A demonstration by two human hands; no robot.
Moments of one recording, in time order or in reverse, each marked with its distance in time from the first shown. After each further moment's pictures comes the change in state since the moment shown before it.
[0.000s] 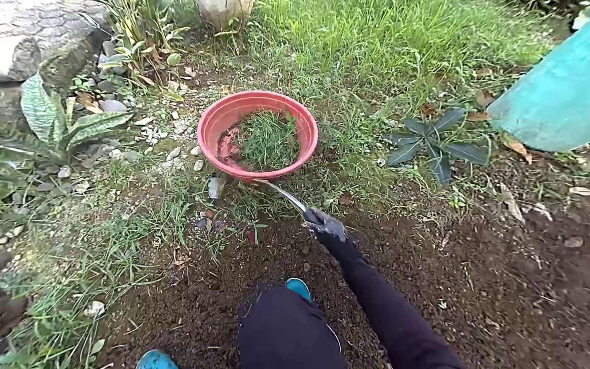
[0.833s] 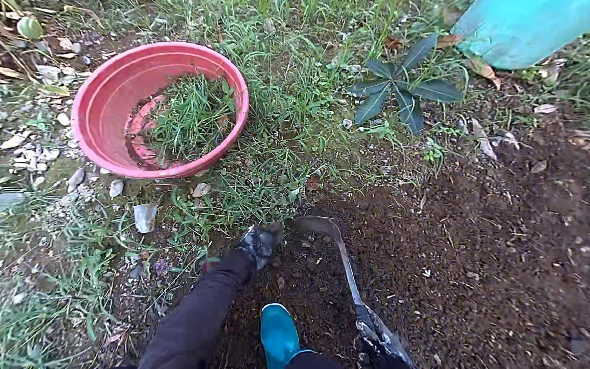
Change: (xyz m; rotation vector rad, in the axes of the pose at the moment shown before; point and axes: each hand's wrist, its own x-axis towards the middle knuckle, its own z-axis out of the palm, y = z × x) left_hand 0.124 -0.204 0.561 1.201 -1.324 0.107; right_hand -0.166 0.211 0.054 1.033 0.115 0.657
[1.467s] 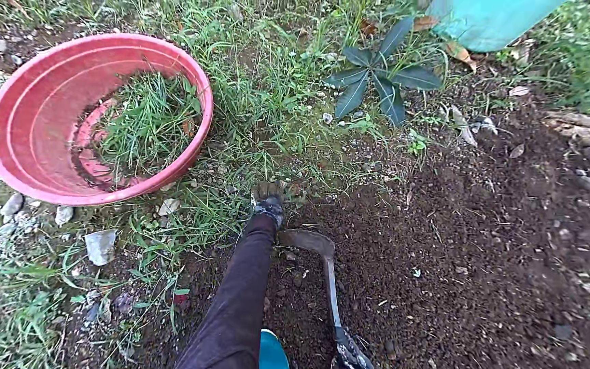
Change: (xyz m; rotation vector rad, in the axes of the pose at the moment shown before) left_hand 0.165 0.023 -0.026 0.090 0.062 -0.251; right_hand -0.070 -0.201 0.082 -0.124 0.026 0.486
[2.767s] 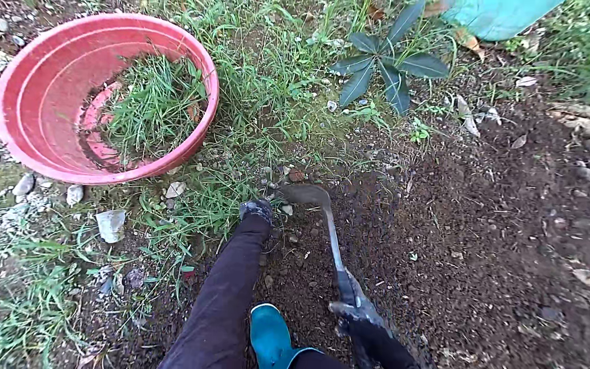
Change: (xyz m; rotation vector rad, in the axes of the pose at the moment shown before) left_hand -0.067 -0.007 0.003 -0.043 -0.191 -0.317; right_hand 0.160 0.092 -0.033 0.073 0.089 -0.467
